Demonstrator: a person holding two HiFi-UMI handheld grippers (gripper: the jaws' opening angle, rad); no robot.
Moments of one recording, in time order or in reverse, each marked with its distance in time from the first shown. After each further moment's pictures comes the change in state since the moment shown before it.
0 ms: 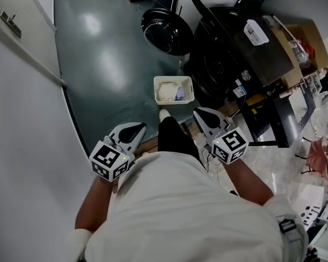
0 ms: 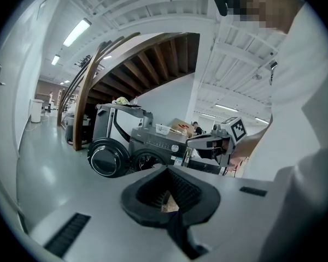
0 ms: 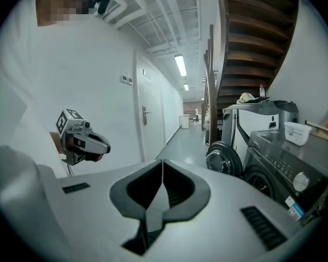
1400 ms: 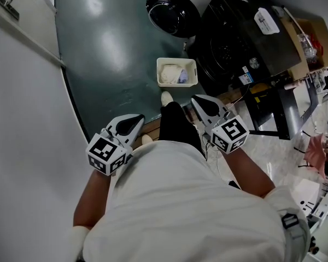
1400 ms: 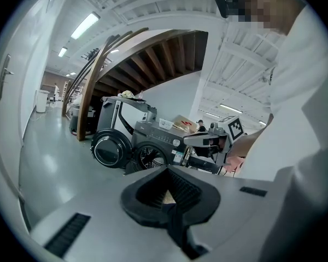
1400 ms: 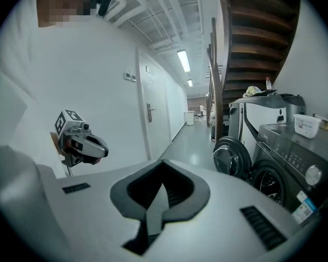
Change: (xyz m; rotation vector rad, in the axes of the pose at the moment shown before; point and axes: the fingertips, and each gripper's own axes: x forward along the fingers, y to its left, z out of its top) left arm -0.020 0.002 -0.030 -0.078 0.042 0.022; right arm 0.022 0.023 -0.013 0.017 0.028 0.063
